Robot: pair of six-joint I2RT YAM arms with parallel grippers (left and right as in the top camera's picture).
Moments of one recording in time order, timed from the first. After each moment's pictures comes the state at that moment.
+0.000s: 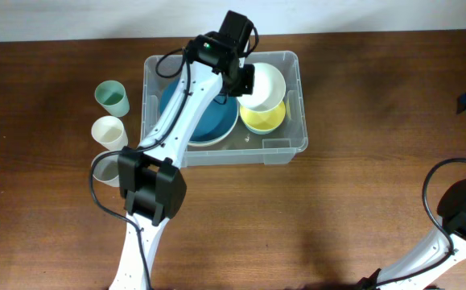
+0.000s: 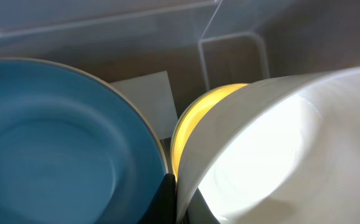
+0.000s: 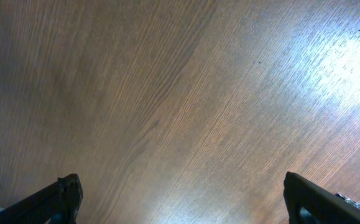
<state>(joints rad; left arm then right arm) -0.46 2.40 2.43 -1.19 0.05 -0.30 -0.62 2.12 2.29 -1.63 0.00 0.49</state>
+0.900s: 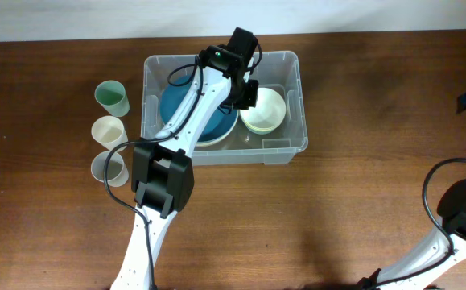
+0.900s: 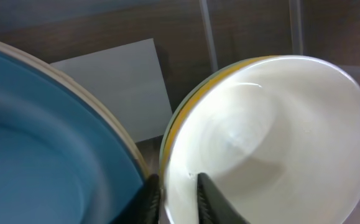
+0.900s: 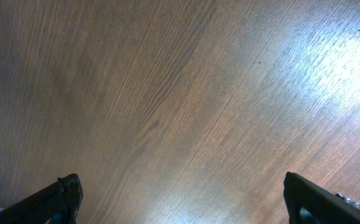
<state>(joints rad) -0.47 2.51 2.43 -1.19 0.10 -0.29 -0.62 2.12 2.29 -1.63 0.00 0.49</state>
